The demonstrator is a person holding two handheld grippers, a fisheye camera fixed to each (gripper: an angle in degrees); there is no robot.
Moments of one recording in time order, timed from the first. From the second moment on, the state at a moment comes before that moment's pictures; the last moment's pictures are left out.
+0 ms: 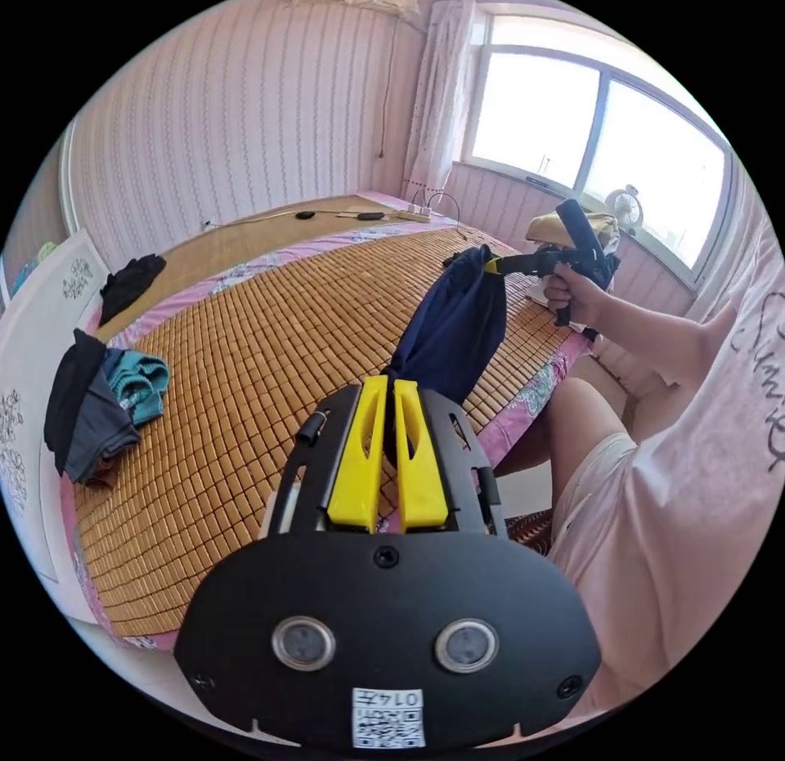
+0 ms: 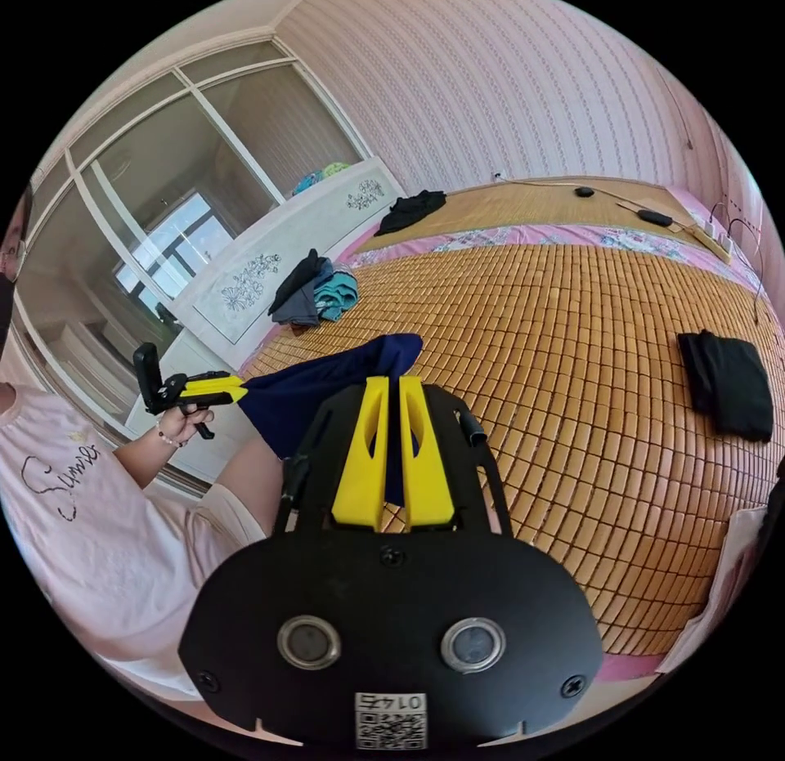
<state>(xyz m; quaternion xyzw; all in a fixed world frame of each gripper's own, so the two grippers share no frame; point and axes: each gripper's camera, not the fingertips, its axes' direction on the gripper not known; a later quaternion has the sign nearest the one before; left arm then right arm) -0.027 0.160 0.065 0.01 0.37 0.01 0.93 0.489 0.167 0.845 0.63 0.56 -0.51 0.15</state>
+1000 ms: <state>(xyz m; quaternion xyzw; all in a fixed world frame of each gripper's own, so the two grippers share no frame) 0.311 -0.208 0.147 0.02 0.53 0.07 0.85 0.407 0.472 0.731 0.91 0.38 -0.11 0.15</state>
